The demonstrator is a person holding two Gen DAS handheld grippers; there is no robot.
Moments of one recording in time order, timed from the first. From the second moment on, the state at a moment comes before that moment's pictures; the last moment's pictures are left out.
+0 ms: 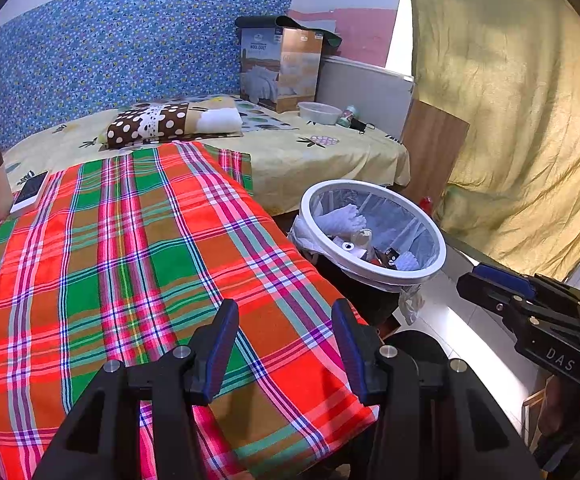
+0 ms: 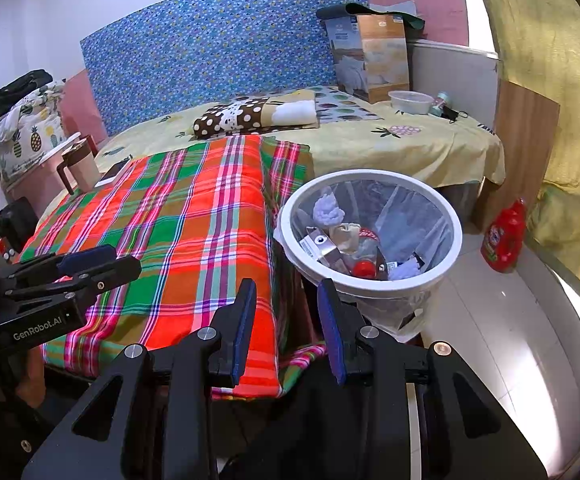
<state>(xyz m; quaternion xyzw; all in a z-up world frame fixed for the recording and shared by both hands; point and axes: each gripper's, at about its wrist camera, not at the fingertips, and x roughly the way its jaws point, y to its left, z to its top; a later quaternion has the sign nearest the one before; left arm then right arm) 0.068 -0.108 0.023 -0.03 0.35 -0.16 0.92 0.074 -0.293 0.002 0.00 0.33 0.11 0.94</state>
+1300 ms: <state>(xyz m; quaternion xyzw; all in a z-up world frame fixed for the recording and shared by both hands) 0.068 -0.110 0.020 -0.02 0.36 -0.16 0.92 0.075 -0.292 0.003 0.00 0.33 0.11 0.94</state>
